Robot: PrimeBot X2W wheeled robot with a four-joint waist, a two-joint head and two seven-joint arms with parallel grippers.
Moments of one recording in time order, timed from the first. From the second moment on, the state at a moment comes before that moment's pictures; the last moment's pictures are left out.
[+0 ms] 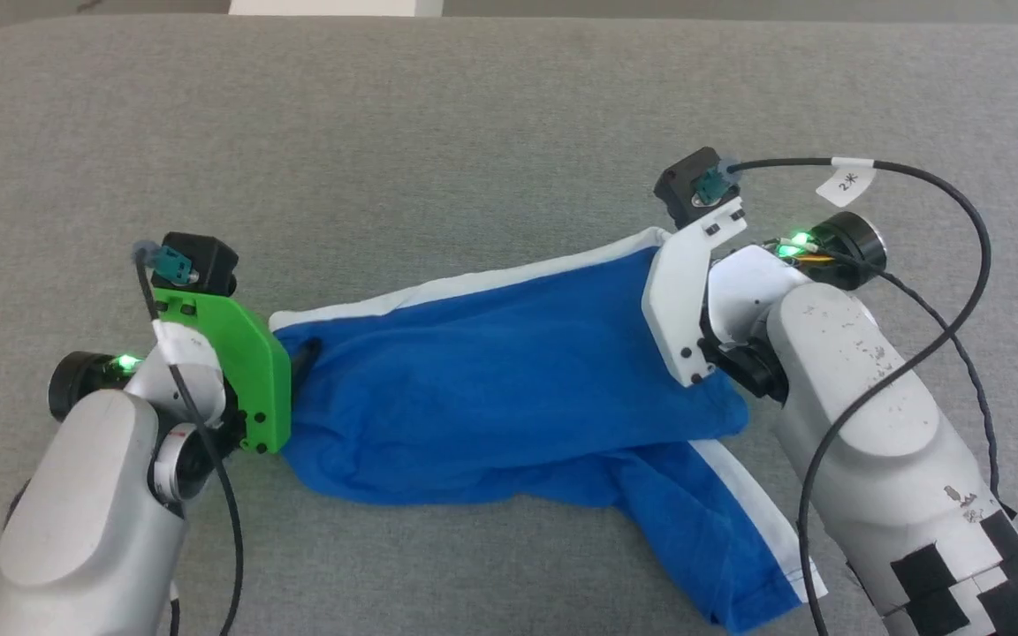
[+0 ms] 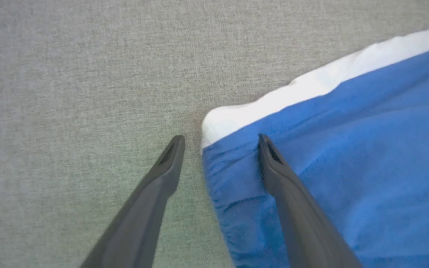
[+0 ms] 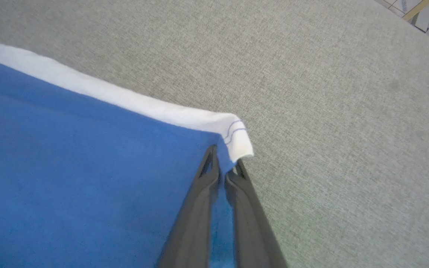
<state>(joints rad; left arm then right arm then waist) -0.47 0.39 -0.27 0.23 -0.53 -0.06 0.68 -0.76 -0.05 0.34 0.60 0.12 0.13 0.59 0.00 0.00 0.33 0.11</state>
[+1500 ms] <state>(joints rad) -1.42 0.41 -0.20 0.56 -0.52 -0.12 0.18 -1.71 -0.03 0.03 1.00 0.33 0.13 0.15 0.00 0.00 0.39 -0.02</state>
